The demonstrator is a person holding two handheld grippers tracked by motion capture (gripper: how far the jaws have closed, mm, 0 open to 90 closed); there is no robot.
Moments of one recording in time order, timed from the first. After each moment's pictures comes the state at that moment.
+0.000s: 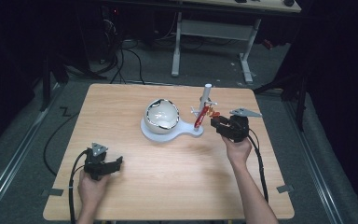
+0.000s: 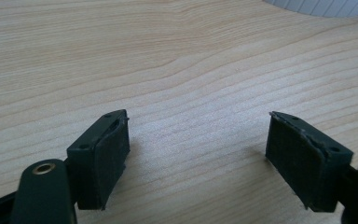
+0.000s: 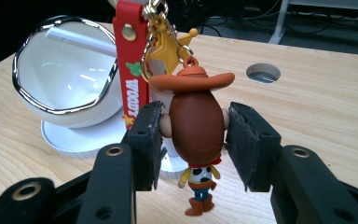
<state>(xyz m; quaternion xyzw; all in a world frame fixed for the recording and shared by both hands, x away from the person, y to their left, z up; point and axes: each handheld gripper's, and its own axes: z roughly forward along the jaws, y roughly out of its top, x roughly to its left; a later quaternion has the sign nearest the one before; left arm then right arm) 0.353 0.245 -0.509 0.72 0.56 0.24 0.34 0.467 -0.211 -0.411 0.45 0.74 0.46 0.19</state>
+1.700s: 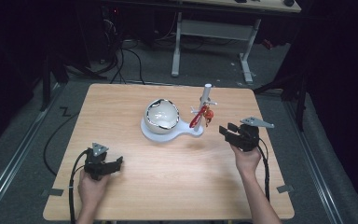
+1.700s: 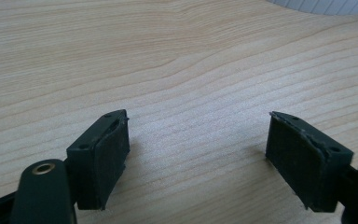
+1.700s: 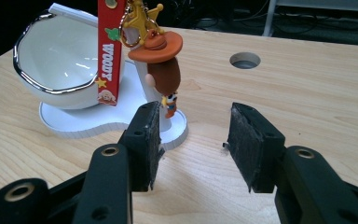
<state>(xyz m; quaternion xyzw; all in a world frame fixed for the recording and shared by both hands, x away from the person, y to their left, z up) 0.354 0.244 -0.509 0.72 0.56 0.24 0.33 0.437 -0.240 -0.414 0.46 0.73 0.46 0.20</state>
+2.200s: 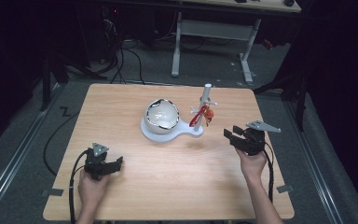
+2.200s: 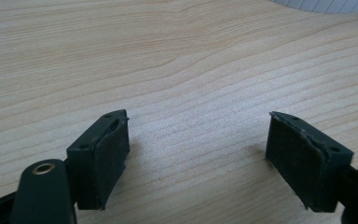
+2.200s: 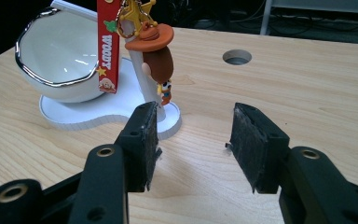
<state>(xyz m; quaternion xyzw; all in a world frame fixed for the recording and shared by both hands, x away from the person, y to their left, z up) 0.354 0.243 -0.509 0.72 0.56 0.24 0.33 0.425 -0.255 -0.413 0.46 0.73 0.46 0.21</state>
